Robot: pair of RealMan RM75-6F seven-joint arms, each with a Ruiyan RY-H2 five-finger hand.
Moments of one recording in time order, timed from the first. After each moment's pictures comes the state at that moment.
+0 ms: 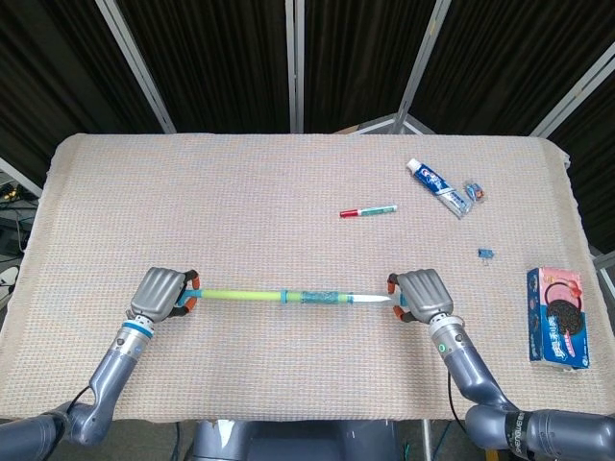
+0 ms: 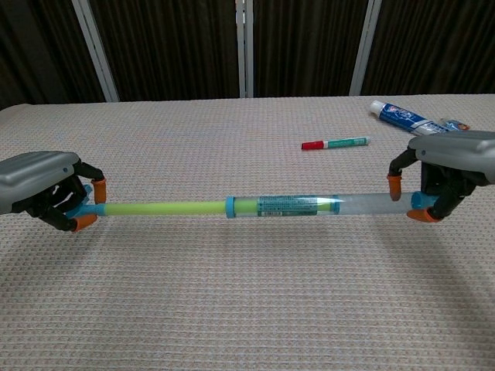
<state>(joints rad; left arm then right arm) -0.51 -1.57 -0.08 -1.36 1.26 1.06 0.26 0.71 -1.36 0.06 -1.73 -0.84 1.05 -0.55</state>
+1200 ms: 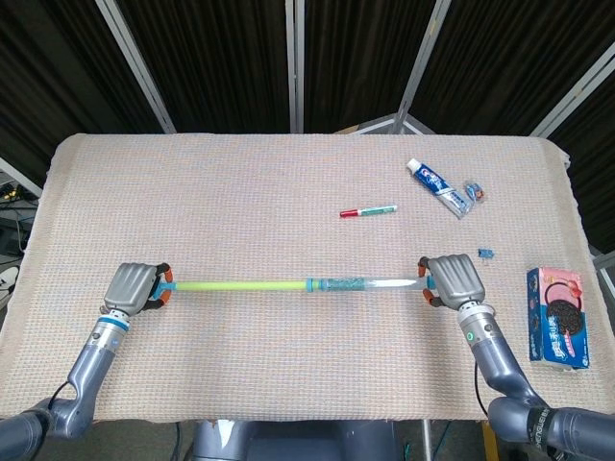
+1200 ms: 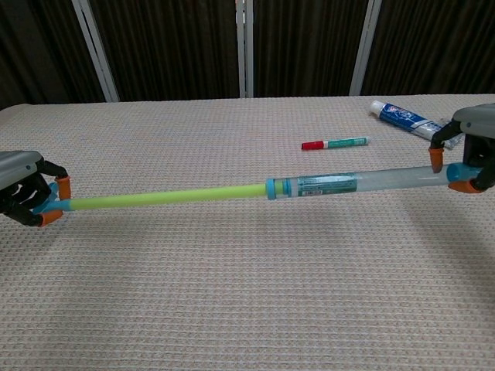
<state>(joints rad) -0.48 -1.55 -0.09 -1.22 1.26 1.04 0.13 0.66 -1.28 0.08 -1.67 -0.88 1.04 -0.51</state>
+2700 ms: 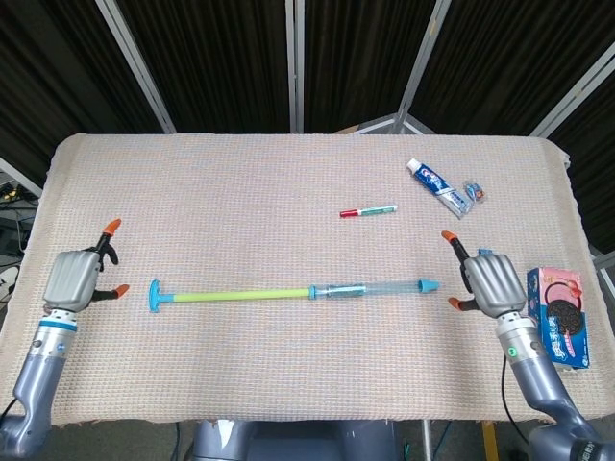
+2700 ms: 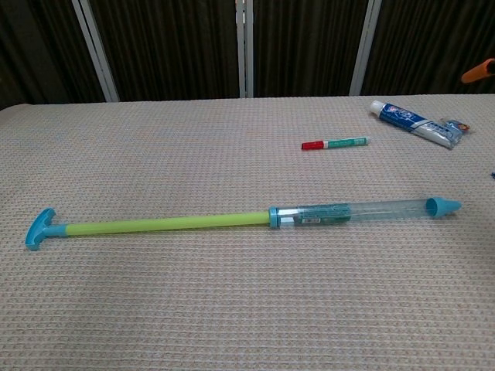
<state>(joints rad) -0.37 -1.32 -0.12 -1.43 1.32 1.27 0.04 0.50 -1.13 0.07 -1.72 -1.21 1.22 -0.22</state>
